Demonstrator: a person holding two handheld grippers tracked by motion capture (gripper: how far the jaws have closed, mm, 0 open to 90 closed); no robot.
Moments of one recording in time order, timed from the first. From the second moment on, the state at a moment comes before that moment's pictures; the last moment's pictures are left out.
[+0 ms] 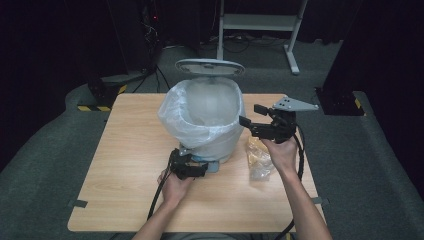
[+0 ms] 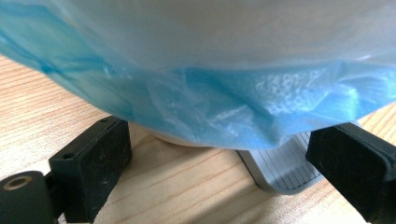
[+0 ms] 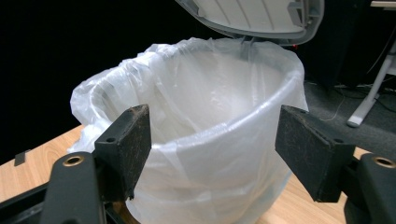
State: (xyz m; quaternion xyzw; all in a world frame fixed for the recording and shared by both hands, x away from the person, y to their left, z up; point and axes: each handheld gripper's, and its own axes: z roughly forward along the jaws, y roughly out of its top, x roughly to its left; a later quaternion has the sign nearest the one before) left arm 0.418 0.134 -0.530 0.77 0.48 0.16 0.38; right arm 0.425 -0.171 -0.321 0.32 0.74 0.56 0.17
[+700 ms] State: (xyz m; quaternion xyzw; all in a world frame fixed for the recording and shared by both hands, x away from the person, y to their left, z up) left arm 0.418 0.134 -0.529 0.77 0.48 0.16 0.38; right arm 0.416 -0.195 -0.353 0.36 0.74 0.54 0.17
